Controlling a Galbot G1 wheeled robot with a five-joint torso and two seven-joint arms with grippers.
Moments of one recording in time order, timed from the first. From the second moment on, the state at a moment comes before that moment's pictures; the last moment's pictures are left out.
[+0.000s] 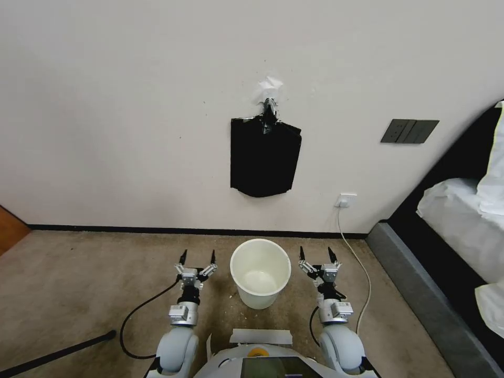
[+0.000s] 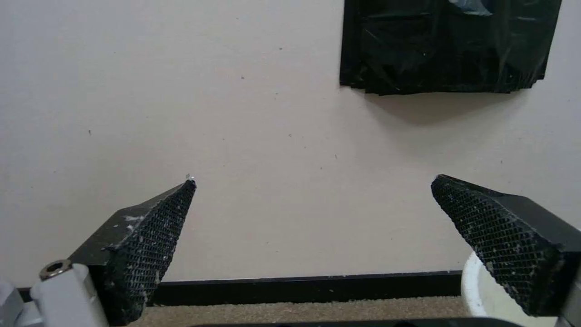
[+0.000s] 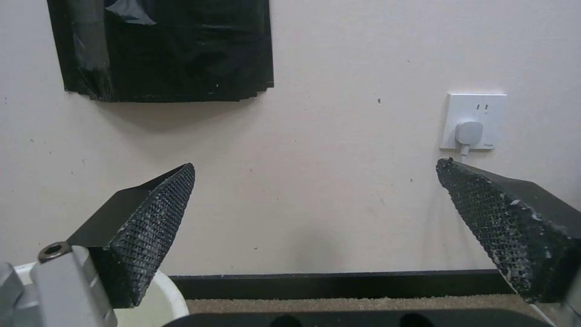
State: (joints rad) left arm 1.63 -1.42 -0.45 -1.93 -0.07 -0.32 -0.08; right arm -1.64 1.45 0.47 2.00 0.07 0.27 0.13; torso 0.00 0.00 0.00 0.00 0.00
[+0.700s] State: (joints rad) left arm 1.68 -1.39 -0.54 -1.99 -0.11 -0.31 -0.09; right arm -0.91 1.07 0.11 1.88 0.78 0.09 0.20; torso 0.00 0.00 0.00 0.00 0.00
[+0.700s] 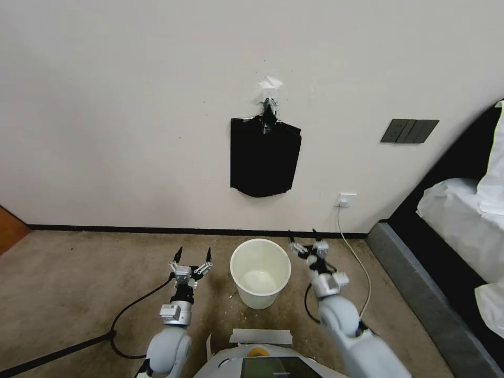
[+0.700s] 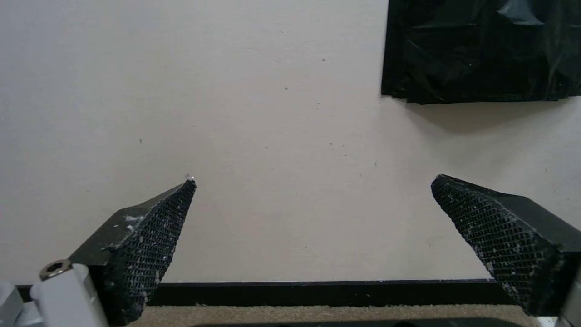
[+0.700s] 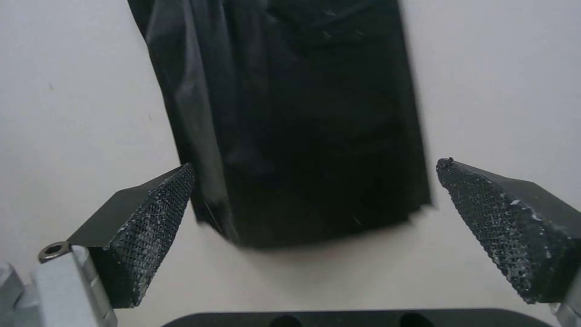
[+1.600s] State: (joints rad) left arm 1.73 -1.41 -0.59 -2.04 -0.12 -0.32 -0.08; right arm -0.39 1.28 0.07 1.59 1.42 -0.02 0.09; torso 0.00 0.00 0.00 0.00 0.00
